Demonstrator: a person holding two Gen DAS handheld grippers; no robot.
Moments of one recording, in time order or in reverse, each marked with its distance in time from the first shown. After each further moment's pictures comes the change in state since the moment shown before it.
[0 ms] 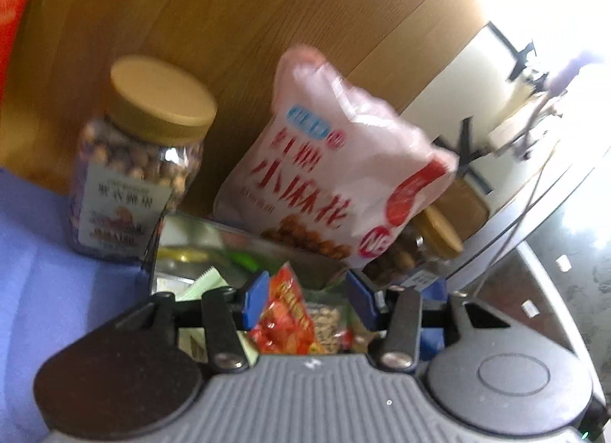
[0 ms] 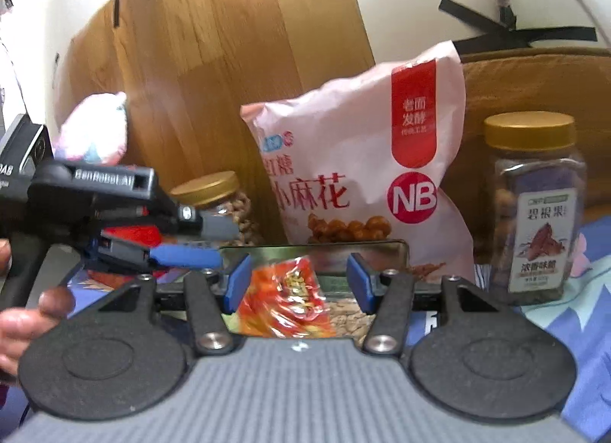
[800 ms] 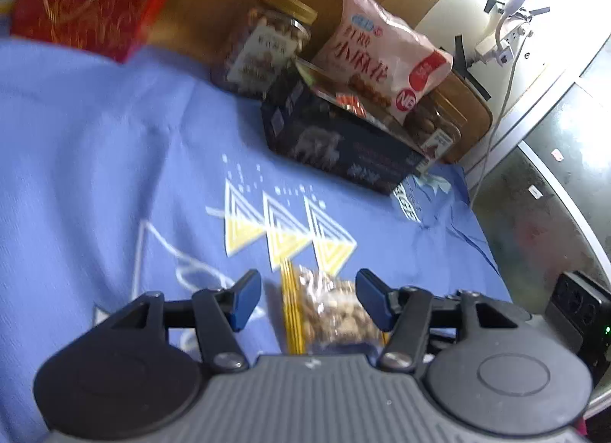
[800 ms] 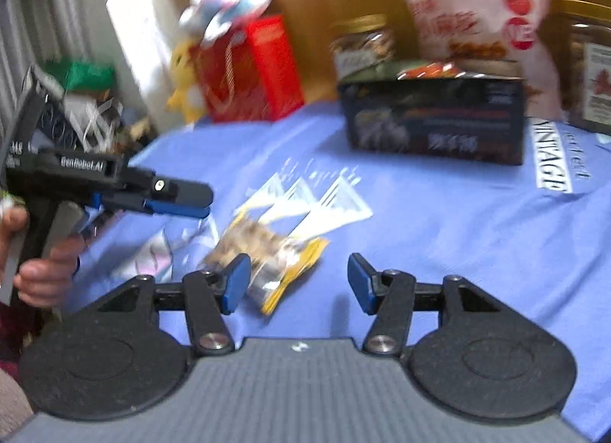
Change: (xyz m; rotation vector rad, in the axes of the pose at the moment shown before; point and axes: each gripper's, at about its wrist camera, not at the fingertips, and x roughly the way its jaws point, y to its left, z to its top) left arm -0.155 0.061 -0.175 0.019 0.125 0.091; right arm -0.084 0.099 -0.098 -0.107 0.400 0.260
